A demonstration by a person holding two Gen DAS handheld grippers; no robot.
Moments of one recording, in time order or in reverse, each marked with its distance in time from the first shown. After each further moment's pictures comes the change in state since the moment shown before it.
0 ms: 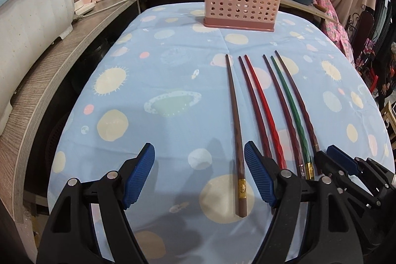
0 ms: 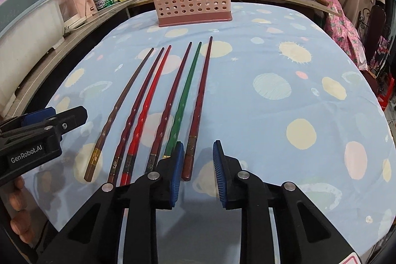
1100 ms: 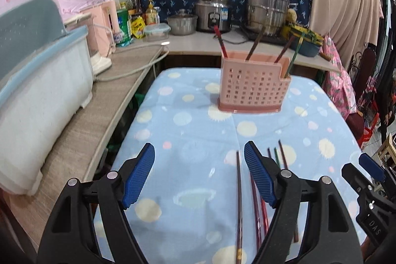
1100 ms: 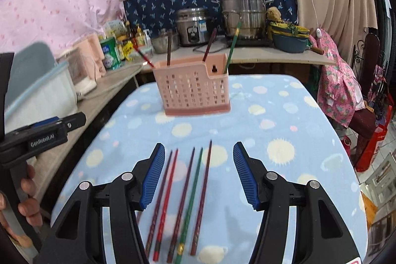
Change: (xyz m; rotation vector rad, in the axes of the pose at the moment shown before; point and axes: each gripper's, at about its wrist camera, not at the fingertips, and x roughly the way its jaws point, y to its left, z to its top) left arm -0.060 0.027 0.104 -0.047 -0.216 0.036; right arm -0.077 -0.004 0.093 0.003 -0.255 0.018
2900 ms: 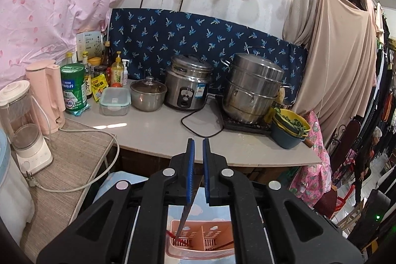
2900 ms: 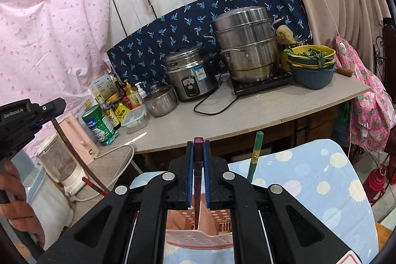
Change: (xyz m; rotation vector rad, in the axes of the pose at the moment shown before) left arm 0.089 -0.031 0.280 -0.139 -0.265 -0.191; right arm 0.160 -0.054 0.242 0.192 -0.169 0.131
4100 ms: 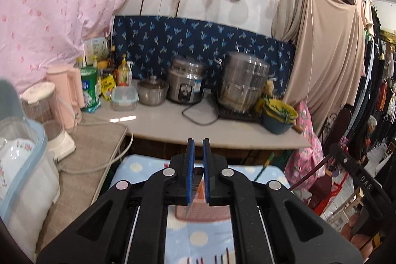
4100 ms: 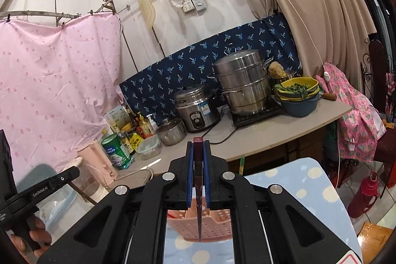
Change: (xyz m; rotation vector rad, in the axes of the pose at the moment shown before) left arm -0.119 -0.009 -0.014 0.046 -0.014 -0.008; right arm -0.140 0.015 0.038 0.026 -0.197 0.022
